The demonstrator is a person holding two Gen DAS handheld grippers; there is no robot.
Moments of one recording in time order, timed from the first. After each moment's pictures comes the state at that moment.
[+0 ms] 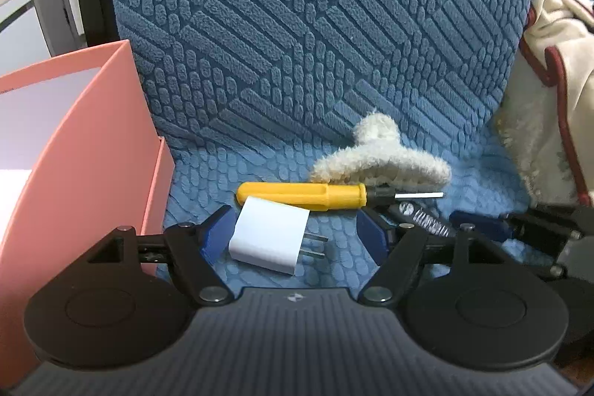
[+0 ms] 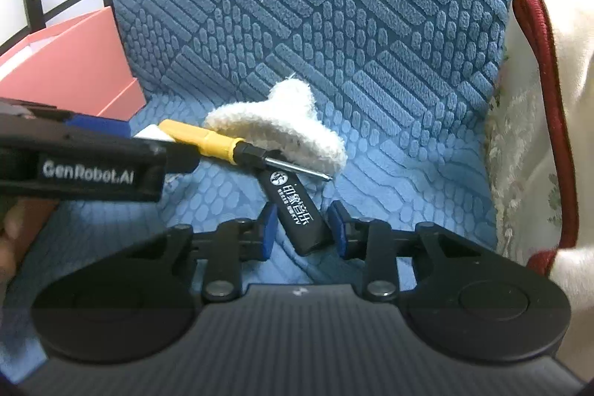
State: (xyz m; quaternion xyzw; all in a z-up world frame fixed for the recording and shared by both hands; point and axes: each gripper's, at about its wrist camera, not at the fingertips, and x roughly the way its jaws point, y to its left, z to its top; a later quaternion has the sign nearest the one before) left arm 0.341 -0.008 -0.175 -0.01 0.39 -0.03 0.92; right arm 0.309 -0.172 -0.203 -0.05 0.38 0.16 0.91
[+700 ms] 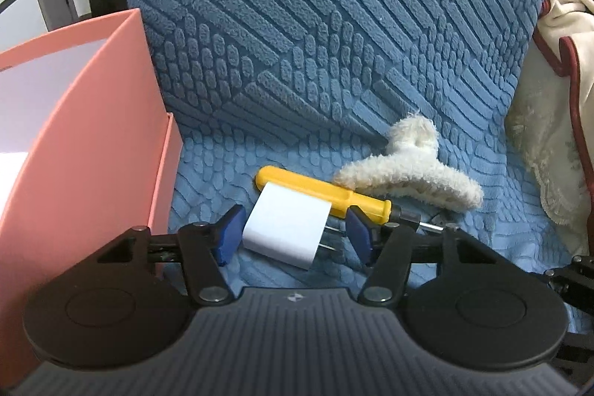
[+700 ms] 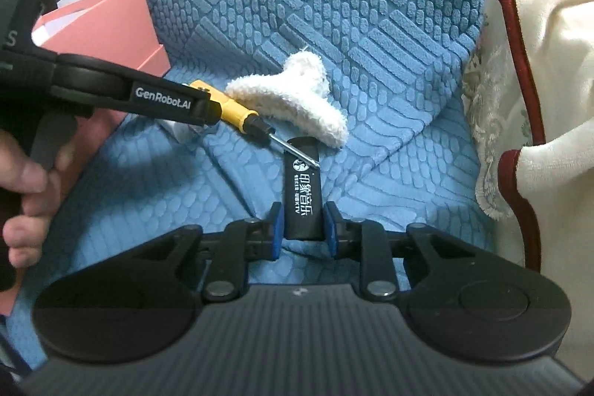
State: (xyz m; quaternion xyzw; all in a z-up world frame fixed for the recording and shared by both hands) left arm 0.352 0.008 -0.188 -0.01 0.42 -0.03 0.91; right arm 0.263 -0.165 -0.190 -0.06 0.42 0.15 0.90
